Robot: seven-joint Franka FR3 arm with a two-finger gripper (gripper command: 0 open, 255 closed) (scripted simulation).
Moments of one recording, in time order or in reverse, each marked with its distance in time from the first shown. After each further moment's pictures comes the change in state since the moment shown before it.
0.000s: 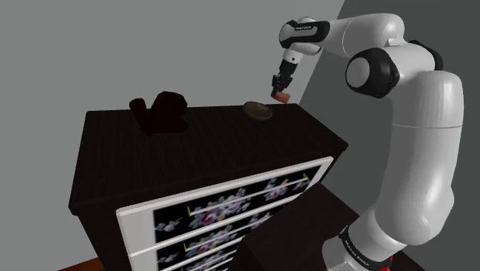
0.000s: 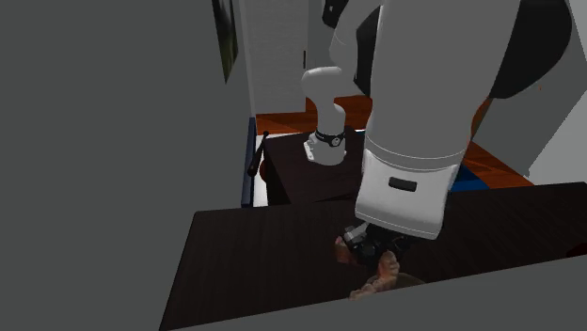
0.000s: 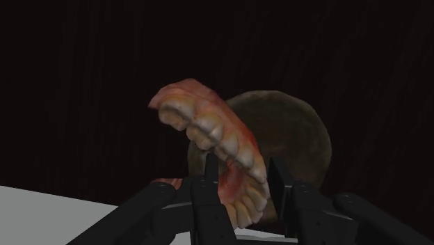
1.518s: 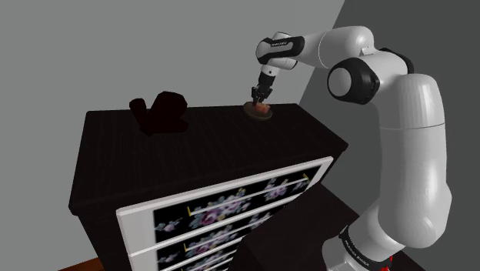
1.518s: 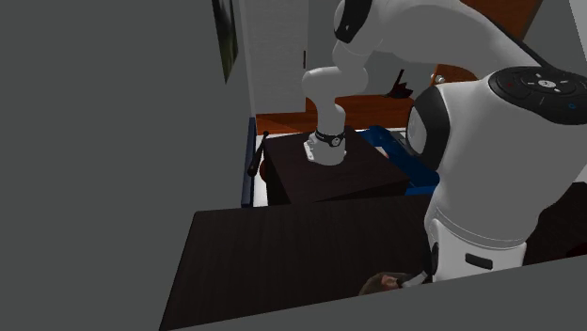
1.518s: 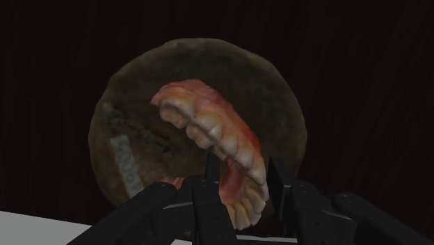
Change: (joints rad) arm 0.079 0.118 0.047 -0.003 0.028 0.131 0.099
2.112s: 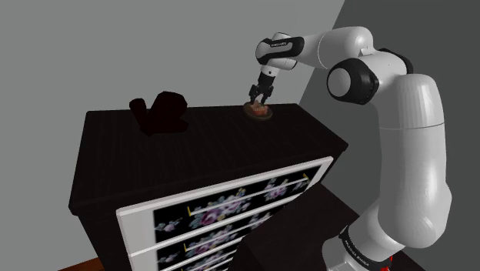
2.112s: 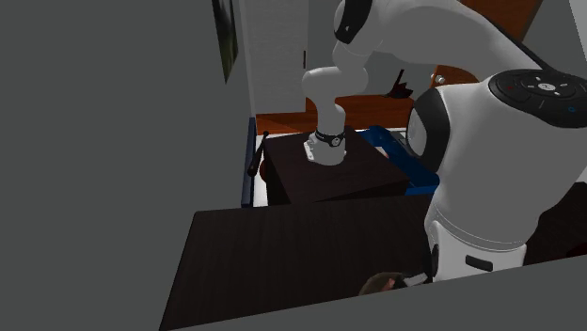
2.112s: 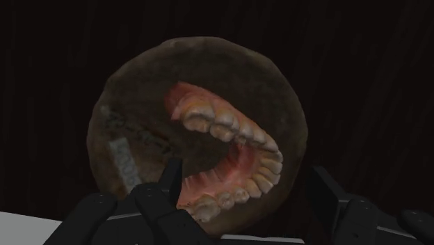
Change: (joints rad) arm -0.001 0.005 0.001 0.003 0.001 0.003 0.000
